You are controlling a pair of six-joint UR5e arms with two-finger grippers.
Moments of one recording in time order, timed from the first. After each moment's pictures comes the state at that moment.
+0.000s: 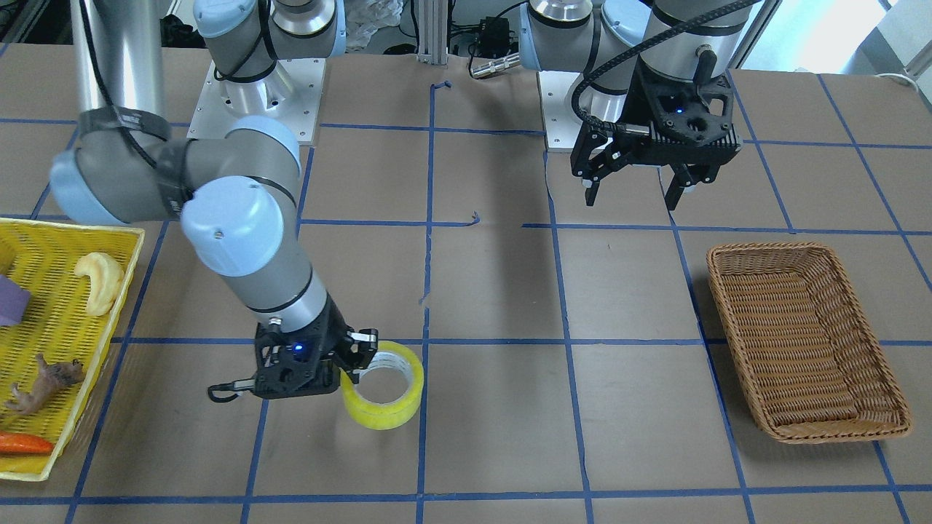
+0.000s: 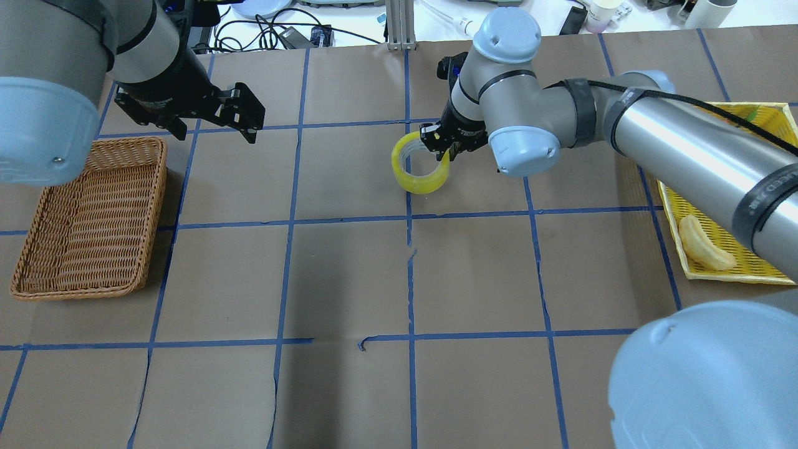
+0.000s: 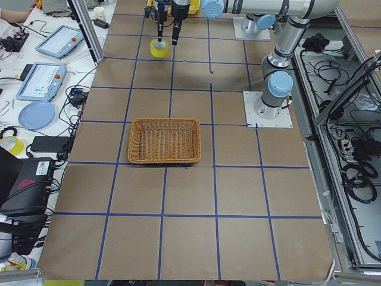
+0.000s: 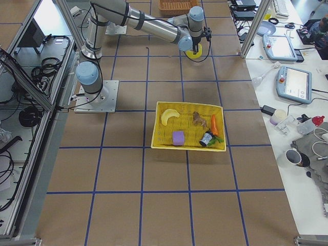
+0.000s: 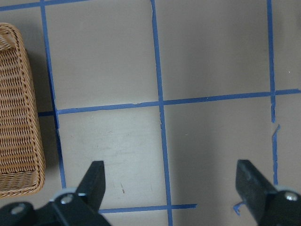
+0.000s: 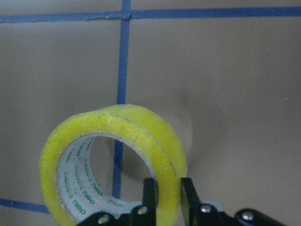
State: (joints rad) left arm -1.61 -1.54 -1.63 -1.38 1.61 0.04; right arm 1.76 -1.09 1.64 -2.27 -1.37 0.15
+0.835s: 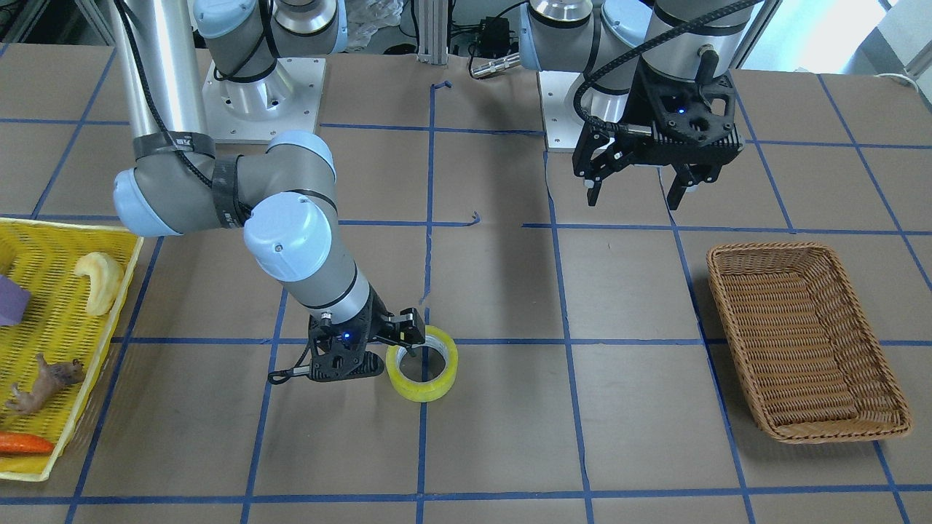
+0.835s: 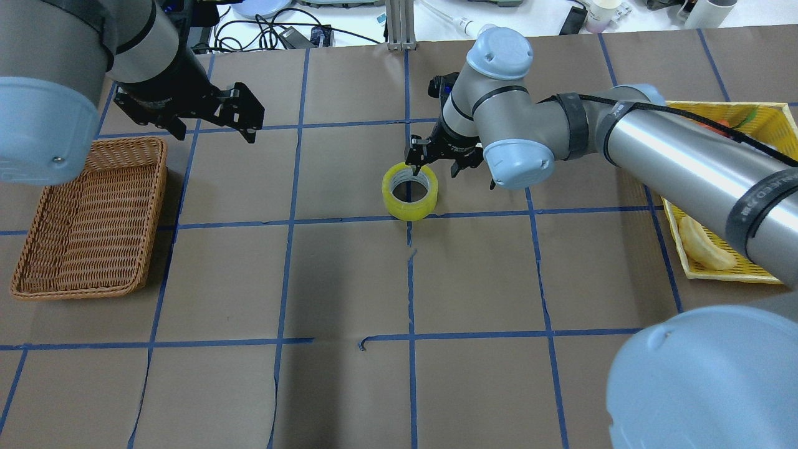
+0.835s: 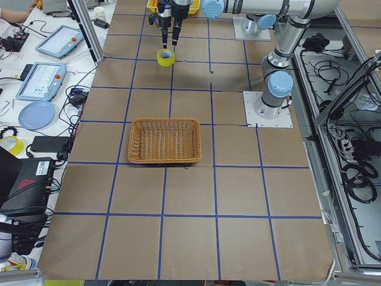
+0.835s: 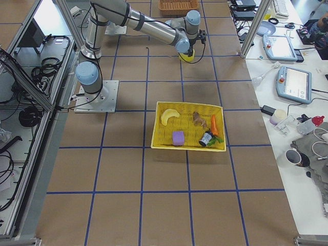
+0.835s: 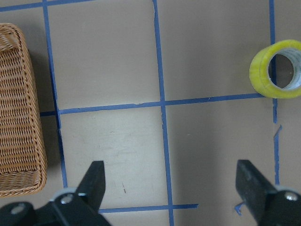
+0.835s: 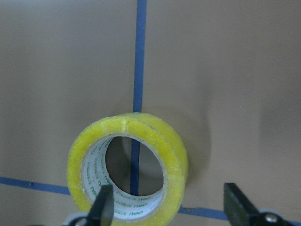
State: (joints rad) left arm -1.61 -1.54 -1.63 -1.38 1.62 0.04; right arm 1.76 -1.11 1.64 -2.22 -1.34 0.17
